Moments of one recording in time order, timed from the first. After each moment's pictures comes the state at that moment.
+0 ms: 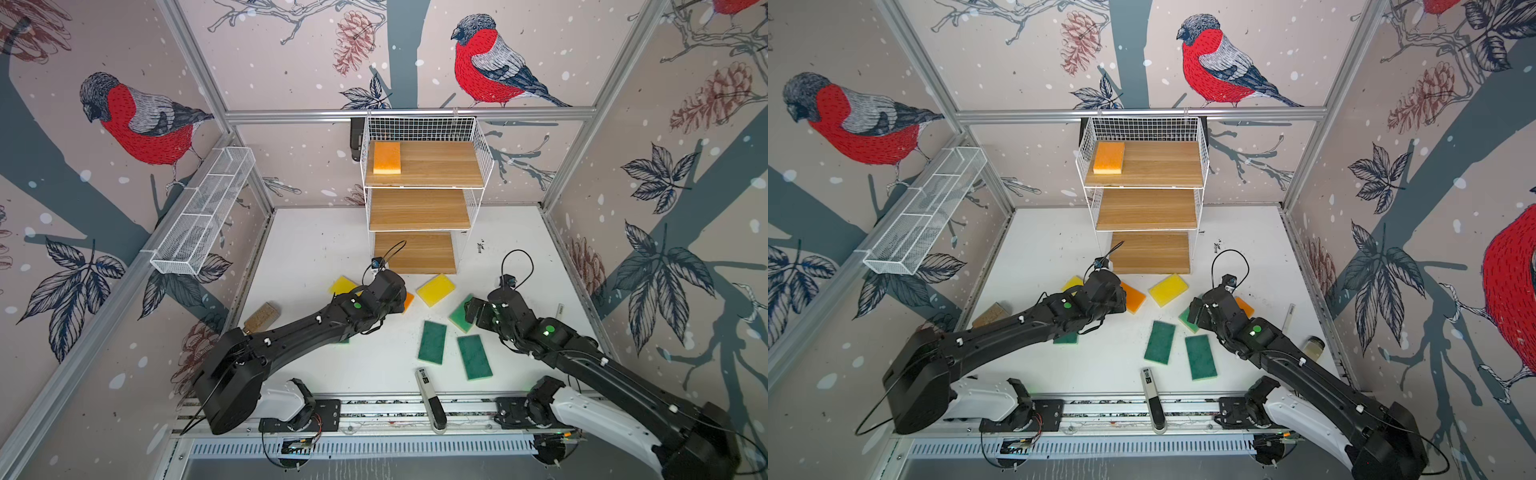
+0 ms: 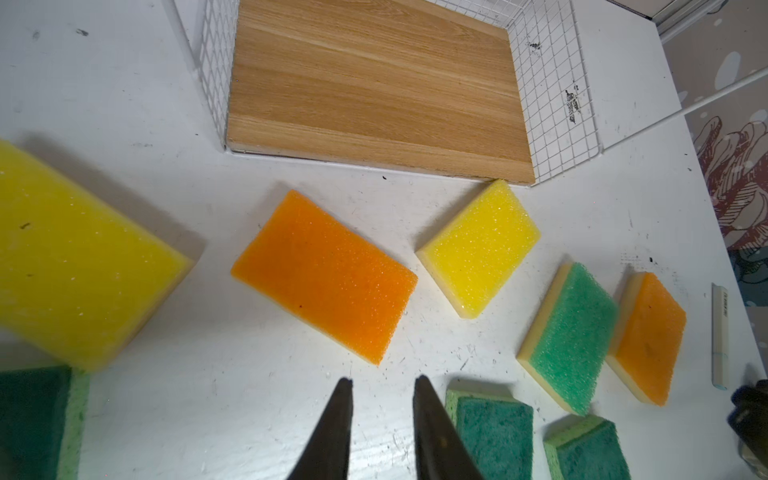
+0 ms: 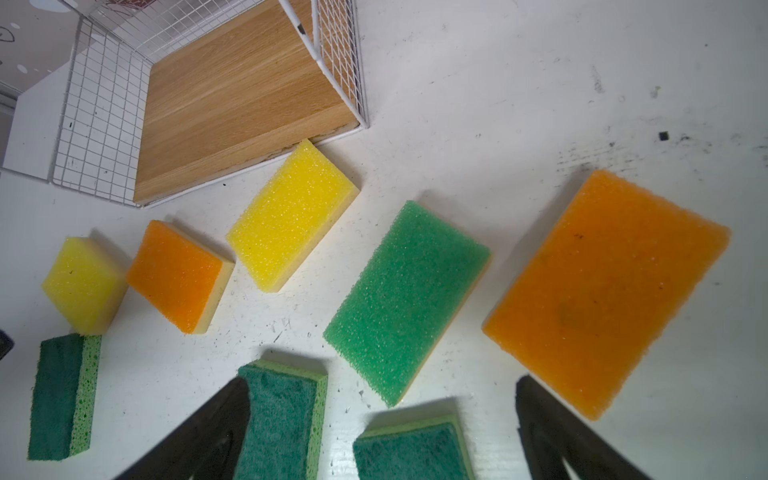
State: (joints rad) left arm -0.84 1.39 0.87 -0.30 -0.25 -0.78; right arm 0.71 0.88 0.56 -0.53 0.23 0.77
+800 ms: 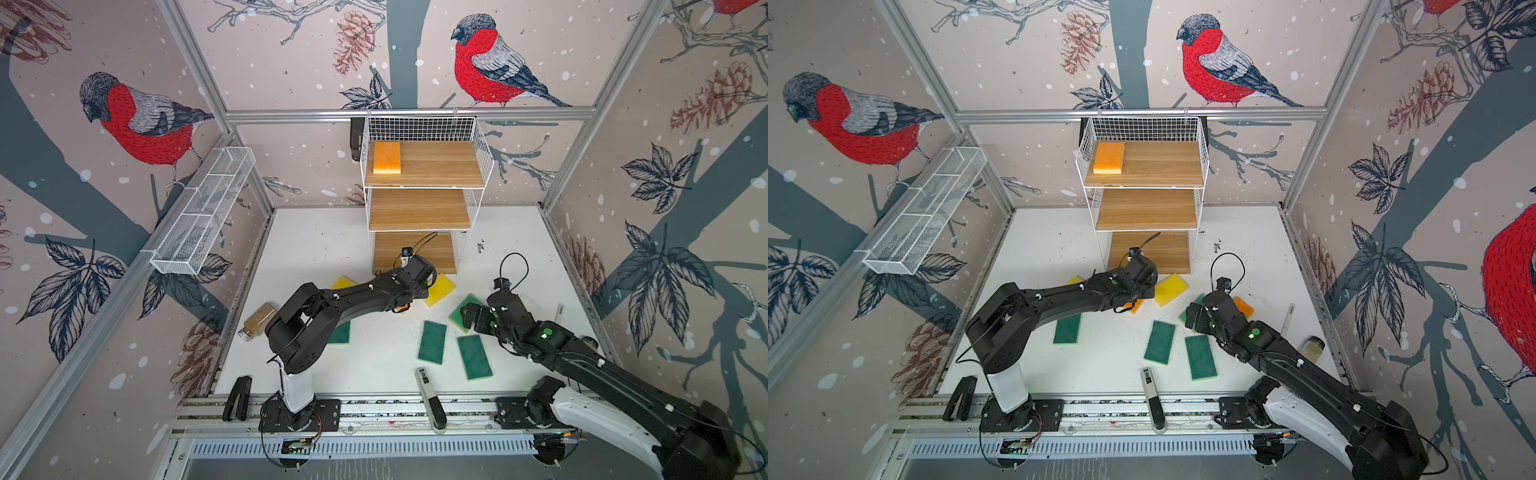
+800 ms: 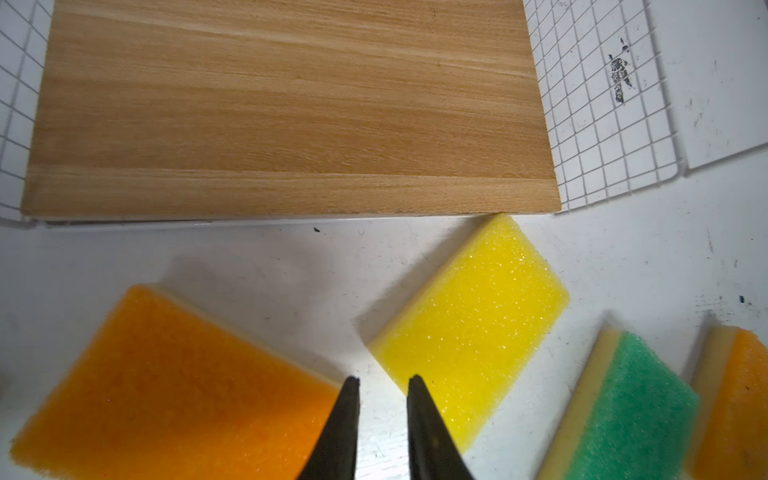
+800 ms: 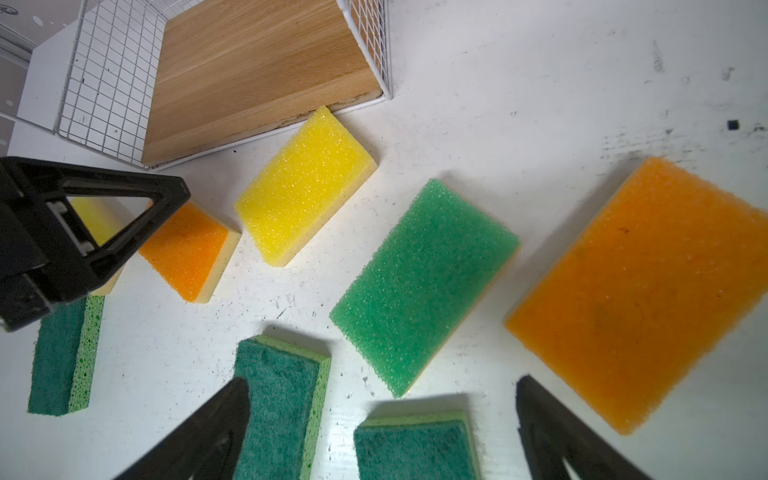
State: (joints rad) left arm -0.84 1.84 1.19 -0.27 -0.24 -0.73; right arm 0.72 0.87 0.52 -0.48 0.18 0.72
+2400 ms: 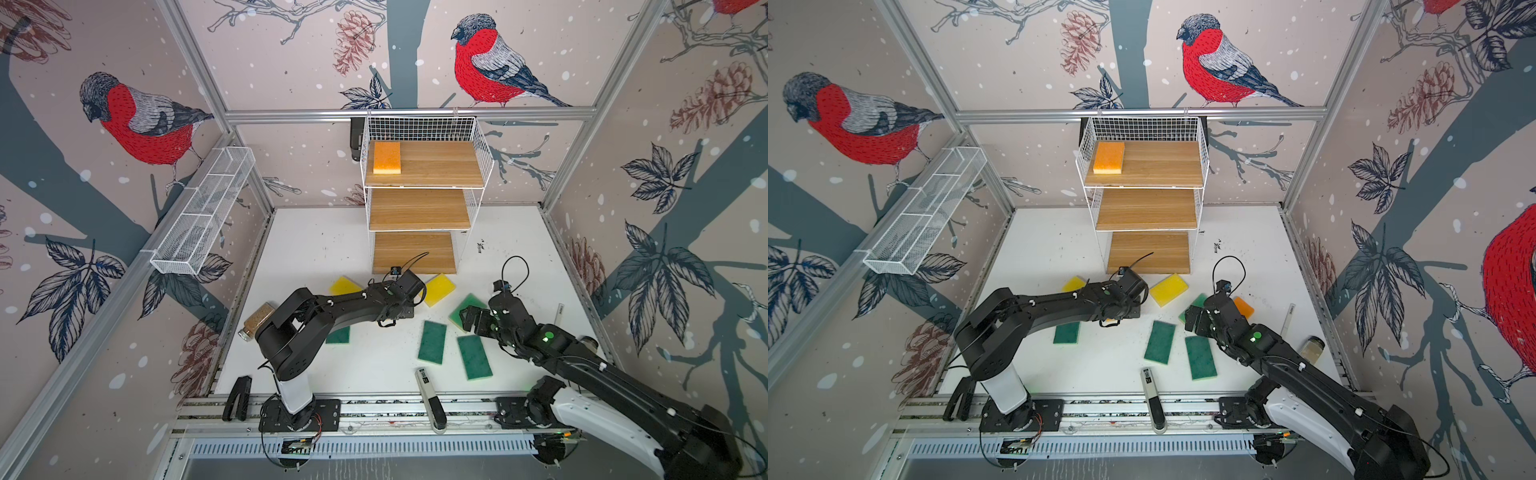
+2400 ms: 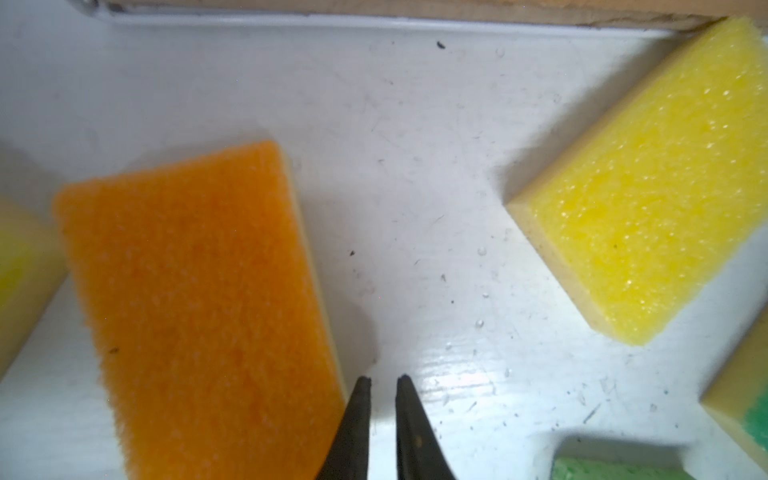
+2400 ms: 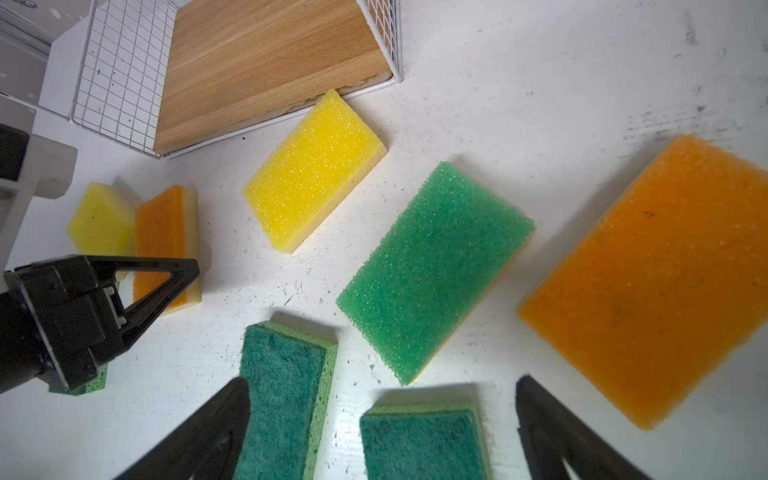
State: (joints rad) left arm -0.85 1.75 1.02 -0.42 -0.21 -0.75; right arm 0.72 0.84 0.49 -0.47 0.15 0.73
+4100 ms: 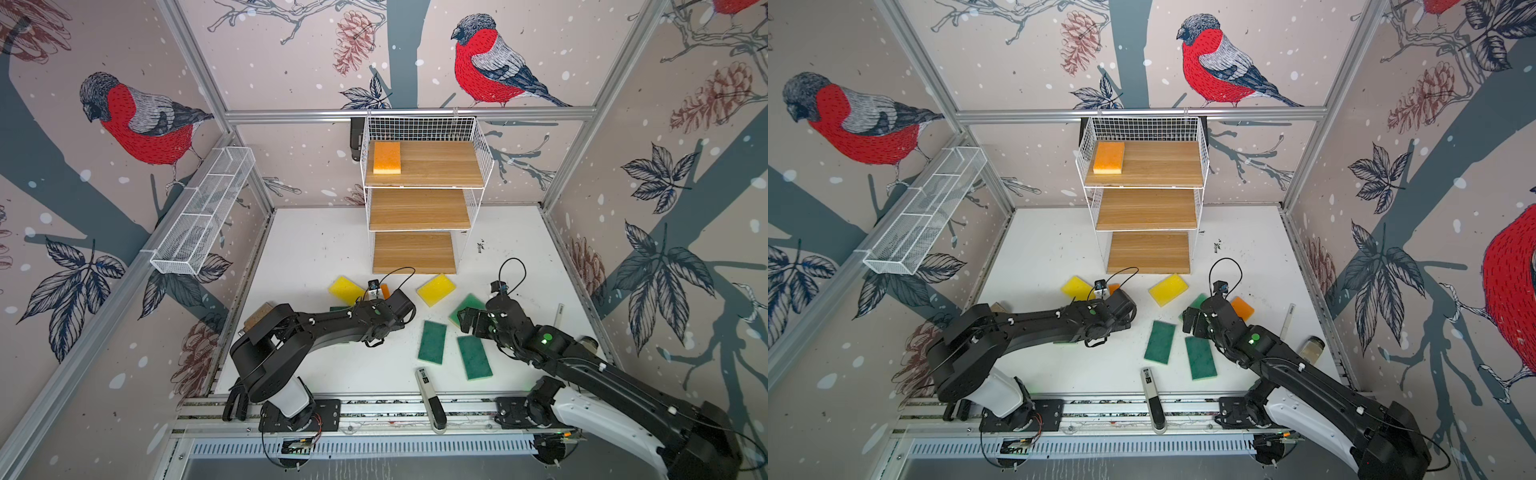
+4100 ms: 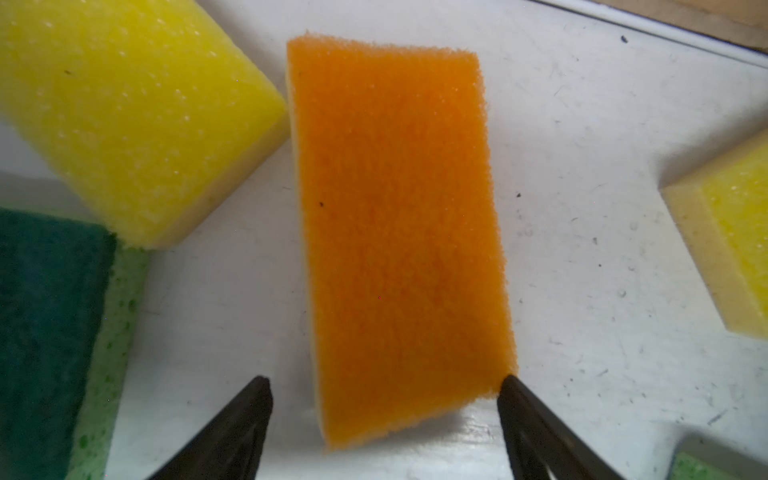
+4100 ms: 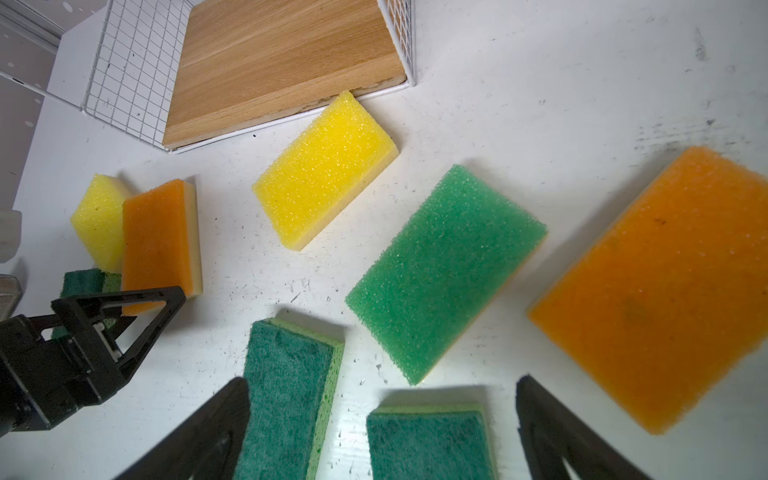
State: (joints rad) left arm -0.90 1.60 0.81 -0.41 -0.39 -1.01; right arm 0.77 0.84 0.48 -0.46 0.19 0.73
